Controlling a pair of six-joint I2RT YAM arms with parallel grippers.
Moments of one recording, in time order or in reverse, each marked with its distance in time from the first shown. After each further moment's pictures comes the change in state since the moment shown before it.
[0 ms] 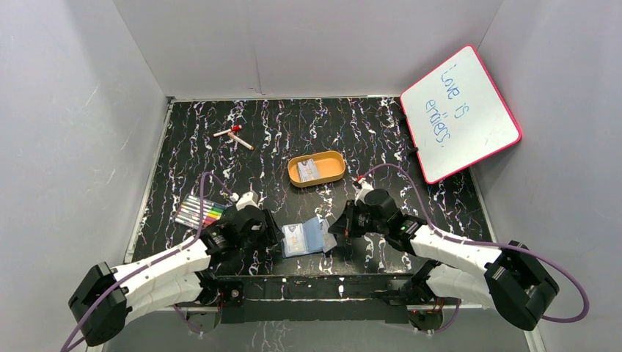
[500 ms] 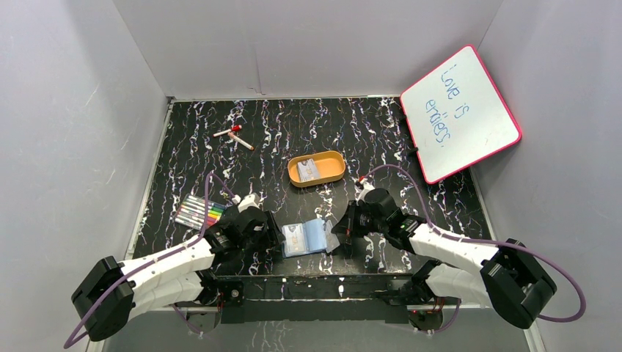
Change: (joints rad) left arm 0.000 0.043 -0.015 0.042 0.015 -0.008; right arm -0.031 0.025 0.000 -0.040 0.005 -0.004
